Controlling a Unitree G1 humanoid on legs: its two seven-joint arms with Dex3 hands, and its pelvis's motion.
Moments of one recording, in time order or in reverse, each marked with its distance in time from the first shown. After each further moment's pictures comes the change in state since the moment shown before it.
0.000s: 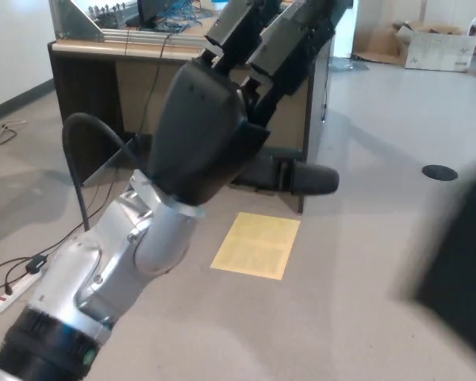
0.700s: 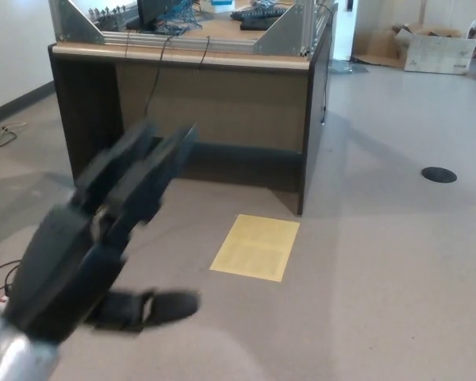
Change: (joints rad) left_arm 0.716 0.201 0.248 -0.306 -0.265 0.038 -0.237; right_arm 0.015 -0.001 0.001 -0.002 -0.005 -0.001 -0.002
